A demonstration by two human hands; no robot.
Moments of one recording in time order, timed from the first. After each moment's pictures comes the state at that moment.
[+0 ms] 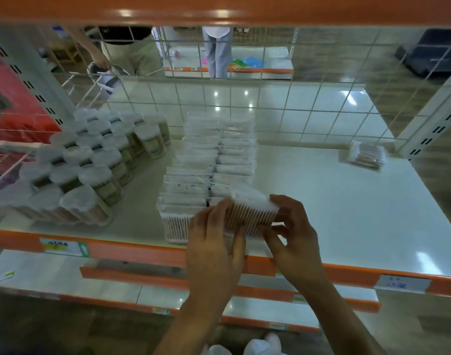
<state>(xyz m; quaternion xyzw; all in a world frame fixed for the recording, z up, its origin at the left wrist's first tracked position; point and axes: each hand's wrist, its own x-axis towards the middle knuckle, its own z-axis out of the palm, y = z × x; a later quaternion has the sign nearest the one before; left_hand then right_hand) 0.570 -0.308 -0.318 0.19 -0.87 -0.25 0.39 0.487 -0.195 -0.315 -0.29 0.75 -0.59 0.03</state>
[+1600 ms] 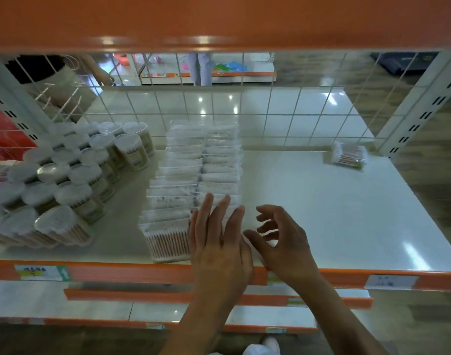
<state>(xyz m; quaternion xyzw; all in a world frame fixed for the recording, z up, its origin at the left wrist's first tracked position) 0.546 -0.300 -0.321 0.12 -0.92 -0.14 0.35 0.469 -0.194 -0.328 -0.26 0.84 -0.47 0.04</state>
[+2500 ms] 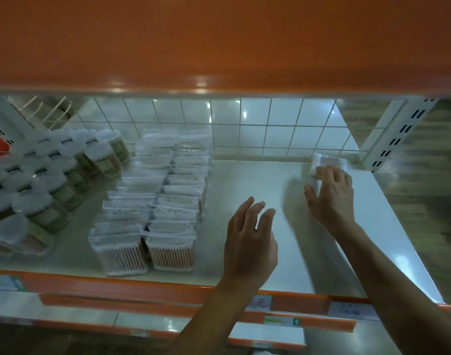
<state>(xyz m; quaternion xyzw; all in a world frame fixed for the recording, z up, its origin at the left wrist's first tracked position) 0.445 -0.221 -0.347 0.09 -0.95 -0.16 0.25 0.273 -0.101 -0.349 -0.17 0.95 -0.24 -0.12</state>
